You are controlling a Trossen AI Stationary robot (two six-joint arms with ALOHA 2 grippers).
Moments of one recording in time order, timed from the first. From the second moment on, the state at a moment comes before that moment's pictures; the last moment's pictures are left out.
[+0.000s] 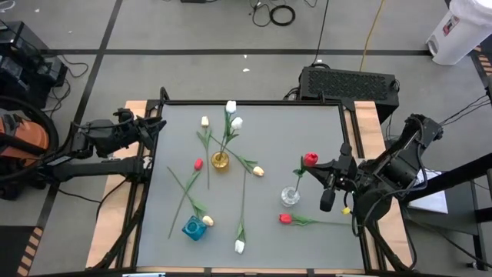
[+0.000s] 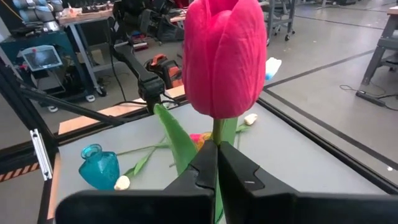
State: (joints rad) left arm 0.17 0.30 0.75 -0.66 -0.45 -0.52; right arm 0.78 1.19 1.35 -0.84 1.12 0.80
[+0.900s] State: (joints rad) left arm 0.17 0.30 0.75 -0.66 -0.45 -0.54; right arm 0.78 1.29 1.35 -0.84 1.13 0.84
